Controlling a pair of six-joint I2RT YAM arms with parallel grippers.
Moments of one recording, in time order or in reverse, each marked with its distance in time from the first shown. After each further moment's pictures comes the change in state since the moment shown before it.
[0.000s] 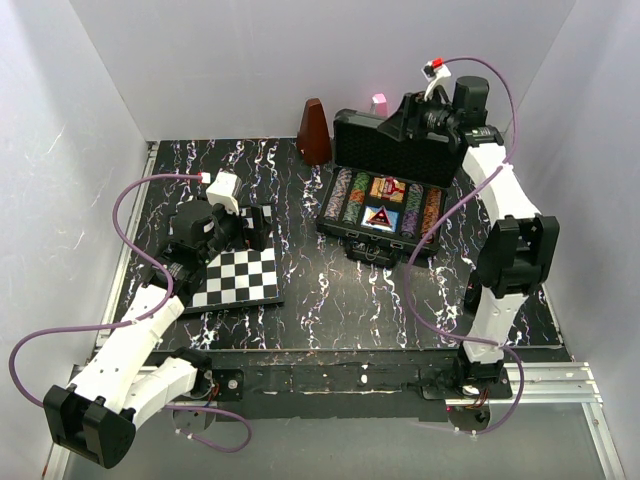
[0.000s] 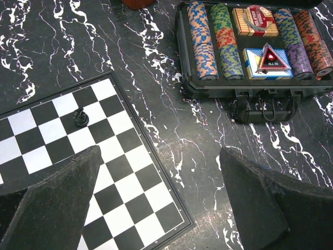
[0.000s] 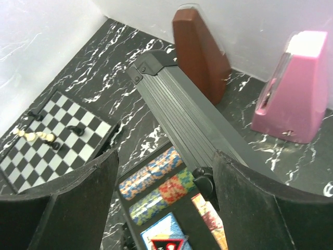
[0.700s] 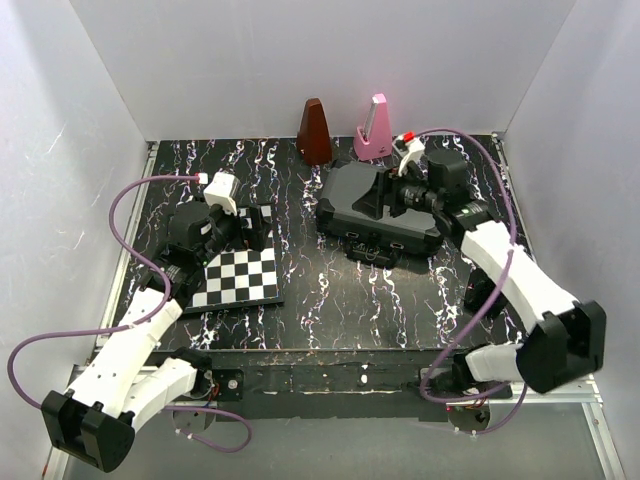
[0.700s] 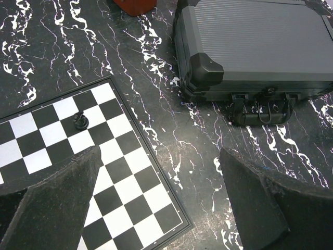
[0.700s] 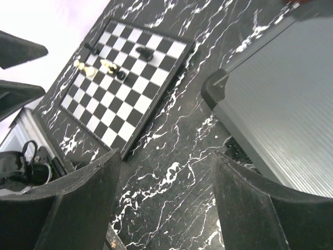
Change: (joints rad) left arm 0.000 -0.022 0.000 0.000 0.004 -0.003; right arm 0.275 -0.586 -0.732 0.023 0.165 0.131
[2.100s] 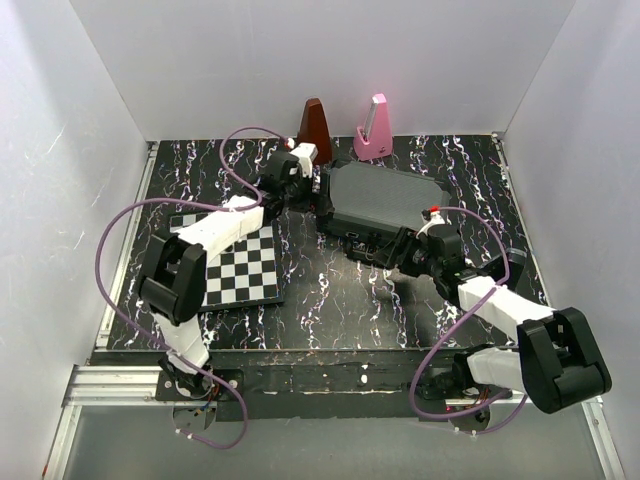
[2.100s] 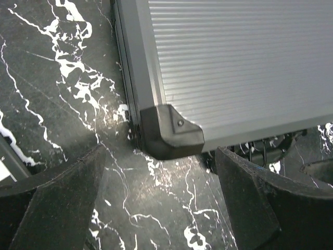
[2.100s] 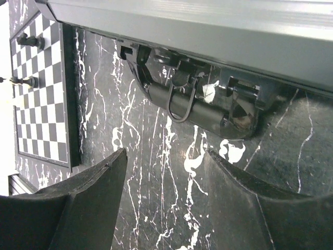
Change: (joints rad) left arm -0.143 0.872 0.486 0.106 0.070 -0.106; right arm -0.033 -0.163 -0.683 0.377 0.304 0.403
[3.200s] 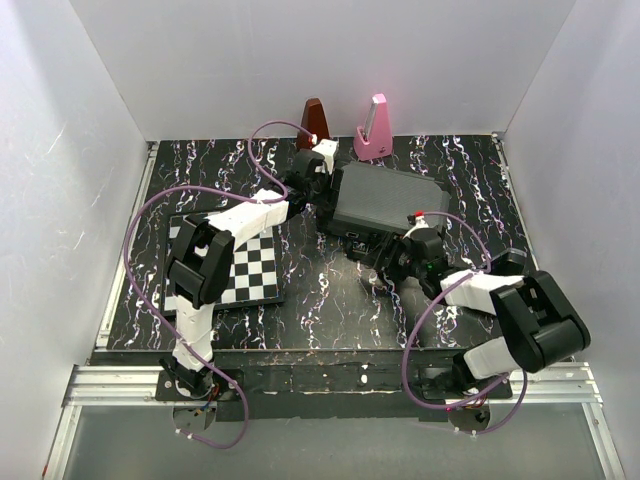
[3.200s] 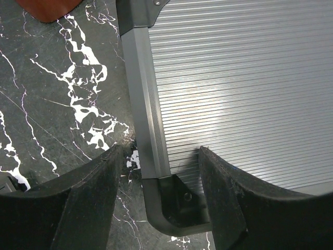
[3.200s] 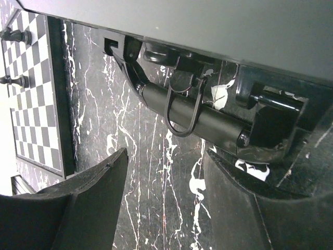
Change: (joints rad) left arm -0.072 0.236 0.204 0.023 -0.209 0.094; right arm 0.076 0.209 -0.013 0.219 0.032 0.084
